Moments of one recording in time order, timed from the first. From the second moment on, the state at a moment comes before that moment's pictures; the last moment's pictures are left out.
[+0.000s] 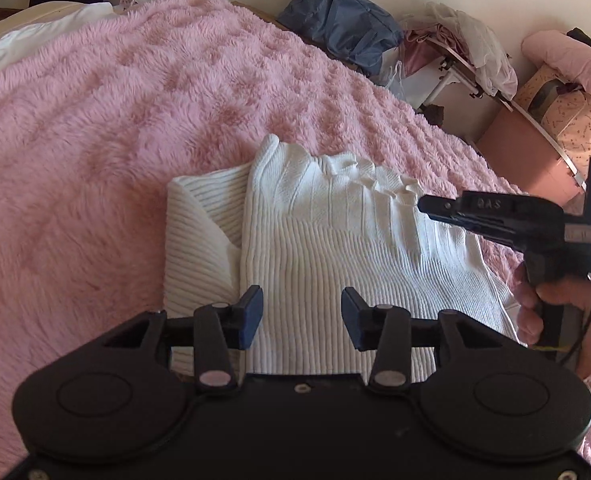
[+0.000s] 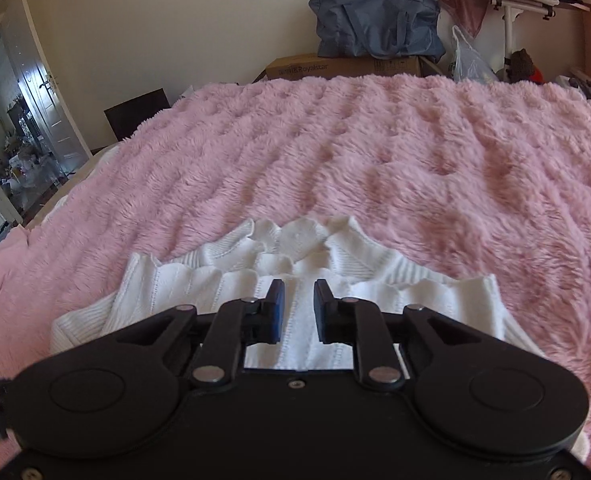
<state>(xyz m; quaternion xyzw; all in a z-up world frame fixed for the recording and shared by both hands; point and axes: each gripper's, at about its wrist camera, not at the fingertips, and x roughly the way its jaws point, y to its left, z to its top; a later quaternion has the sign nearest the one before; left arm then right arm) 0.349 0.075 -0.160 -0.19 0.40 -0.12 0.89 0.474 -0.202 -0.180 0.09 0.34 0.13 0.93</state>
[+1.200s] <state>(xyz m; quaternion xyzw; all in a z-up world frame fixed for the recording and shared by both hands) 0.347 0.087 -0.153 -0.19 0.40 -0.12 0.89 0.303 -0.180 -0.227 0.07 0.42 0.15 0.89</state>
